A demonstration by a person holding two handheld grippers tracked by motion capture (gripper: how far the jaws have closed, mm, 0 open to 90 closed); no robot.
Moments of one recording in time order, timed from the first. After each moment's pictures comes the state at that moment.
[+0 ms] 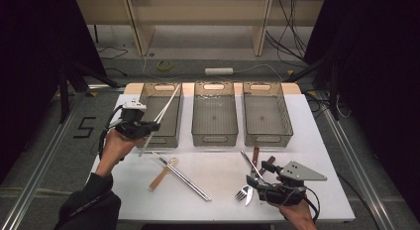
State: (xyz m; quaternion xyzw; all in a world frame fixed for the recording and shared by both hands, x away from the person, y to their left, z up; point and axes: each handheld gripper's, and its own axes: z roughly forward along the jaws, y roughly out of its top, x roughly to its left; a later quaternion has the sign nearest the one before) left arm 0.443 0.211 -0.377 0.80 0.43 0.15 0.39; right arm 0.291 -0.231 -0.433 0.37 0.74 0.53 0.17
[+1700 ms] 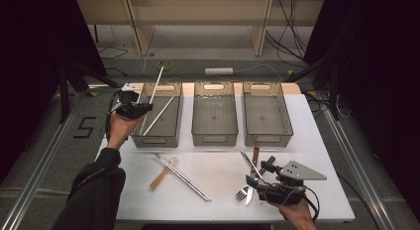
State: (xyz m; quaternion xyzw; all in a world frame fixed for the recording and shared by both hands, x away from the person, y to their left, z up) left arm 0.514 0.231 -0.402 0.74 0.50 0.21 0.39; right arm 0.292 -0.231 -0.434 0.37 0.75 0.53 0.16
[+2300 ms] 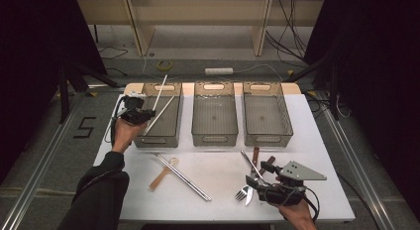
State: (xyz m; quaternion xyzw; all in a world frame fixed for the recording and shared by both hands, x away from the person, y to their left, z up) left arm 0.515 0.224 -0.426 0.75 0.51 0.19 0.37; right arm 0.291 -0.231 -0.434 0.37 0.75 0.53 0.16
